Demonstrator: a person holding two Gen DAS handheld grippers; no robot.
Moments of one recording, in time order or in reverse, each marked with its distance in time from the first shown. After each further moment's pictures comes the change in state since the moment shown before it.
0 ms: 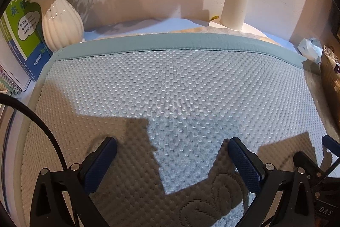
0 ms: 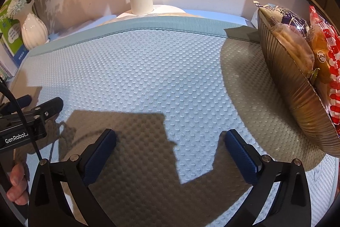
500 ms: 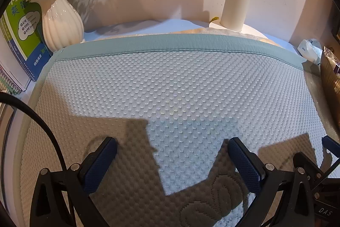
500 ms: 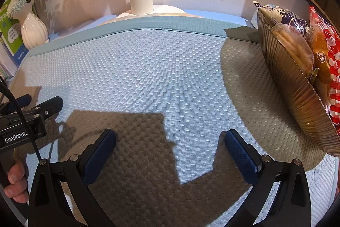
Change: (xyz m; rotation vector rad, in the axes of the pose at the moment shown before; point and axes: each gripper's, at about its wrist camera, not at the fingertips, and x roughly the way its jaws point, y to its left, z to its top) left arm -0.001 -0.001 -0.001 -0.001 -0.008 -0.001; right arm 0.001 -0.001 0.001 -0.003 0.000 0.002
